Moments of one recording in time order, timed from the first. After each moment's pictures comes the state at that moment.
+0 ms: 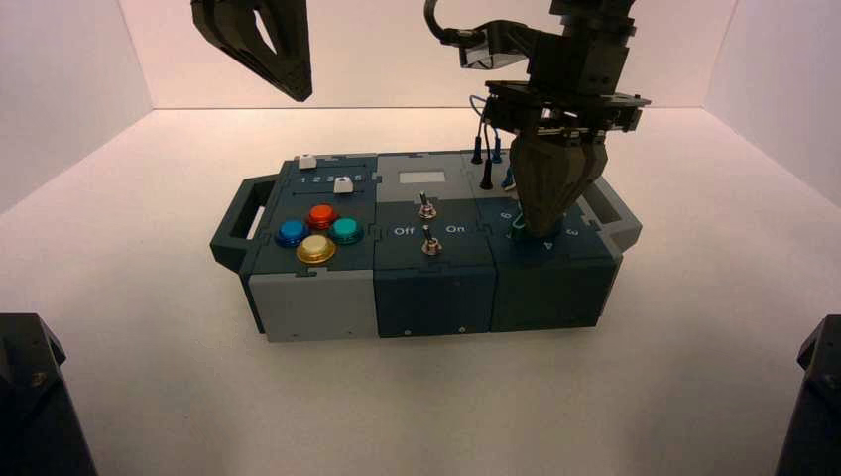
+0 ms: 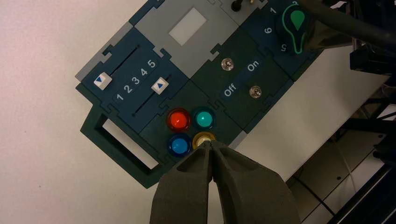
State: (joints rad) left arm -0.76 -0.48 0.84 -0.10 0.82 0.04; right arm 0.66 -0.03 0.77 0.26 0.88 -0.15
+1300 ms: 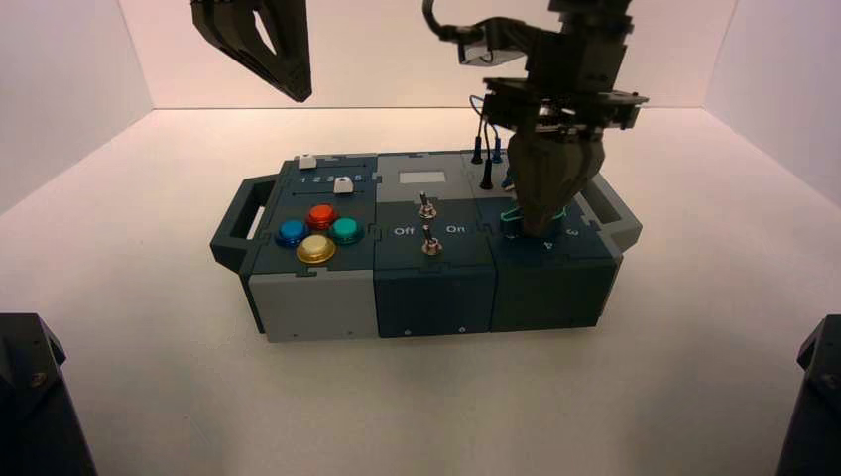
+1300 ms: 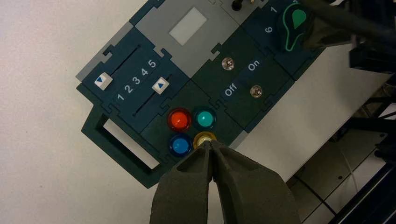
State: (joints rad) left arm -0.76 -0.48 0.84 -0.09 0.82 0.04; right arm 0.66 -0.04 0.77 0.27 0.88 -0.15
